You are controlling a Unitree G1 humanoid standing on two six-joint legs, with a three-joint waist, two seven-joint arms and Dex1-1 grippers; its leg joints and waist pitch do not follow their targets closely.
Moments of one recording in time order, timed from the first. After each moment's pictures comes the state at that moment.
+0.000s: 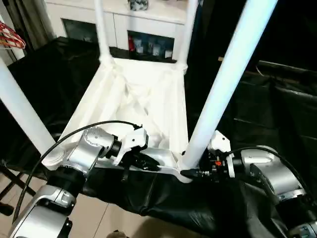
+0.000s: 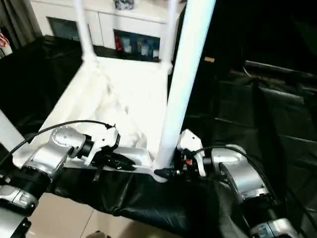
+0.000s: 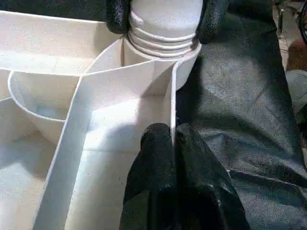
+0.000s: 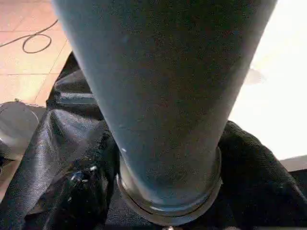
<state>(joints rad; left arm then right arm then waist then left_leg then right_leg) -0.59 0.37 -0.31 0.61 0.01 0.03 -1.44 -0.34 -0.46 0.24 0.28 0.18 0.18 1.24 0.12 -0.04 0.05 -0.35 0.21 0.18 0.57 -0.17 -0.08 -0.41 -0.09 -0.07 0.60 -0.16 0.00</state>
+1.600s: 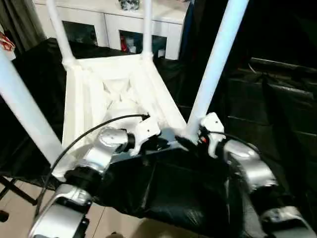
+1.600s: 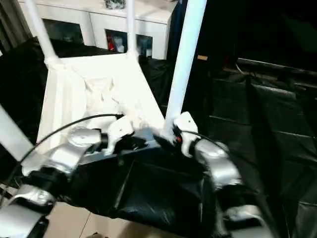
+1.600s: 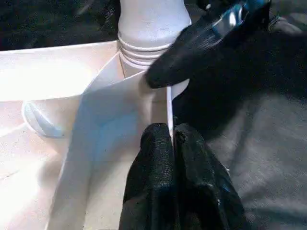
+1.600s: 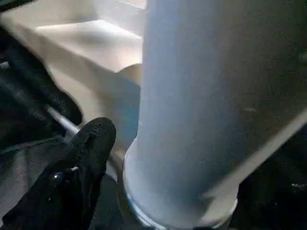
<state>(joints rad) -0.60 0.26 -0.27 0.63 0.10 0.01 -1.10 -0.44 -0.27 0.14 0.53 0.07 0.08 0.82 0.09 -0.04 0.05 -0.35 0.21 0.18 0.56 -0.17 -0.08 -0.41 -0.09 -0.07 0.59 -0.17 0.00</state>
